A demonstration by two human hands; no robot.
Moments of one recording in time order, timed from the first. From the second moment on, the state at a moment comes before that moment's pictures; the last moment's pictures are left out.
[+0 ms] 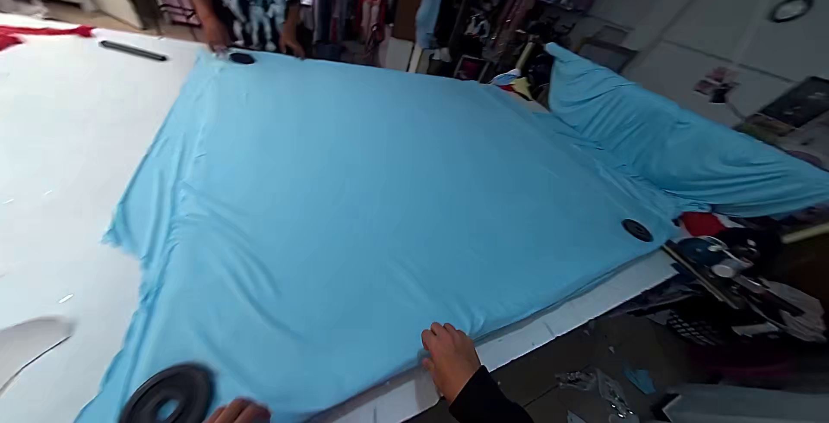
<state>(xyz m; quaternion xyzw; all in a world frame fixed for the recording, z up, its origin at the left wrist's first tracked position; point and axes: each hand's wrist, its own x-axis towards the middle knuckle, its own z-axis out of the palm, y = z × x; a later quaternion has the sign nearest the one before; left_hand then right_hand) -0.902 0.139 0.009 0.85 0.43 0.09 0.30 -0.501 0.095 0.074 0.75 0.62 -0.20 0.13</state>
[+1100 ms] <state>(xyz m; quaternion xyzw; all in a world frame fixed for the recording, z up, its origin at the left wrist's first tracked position) -1.183 0.220 0.000 0.72 0.63 0.19 0.22 -0.828 0.105 -0.008 0.51 0.79 -0.33 -0.08</state>
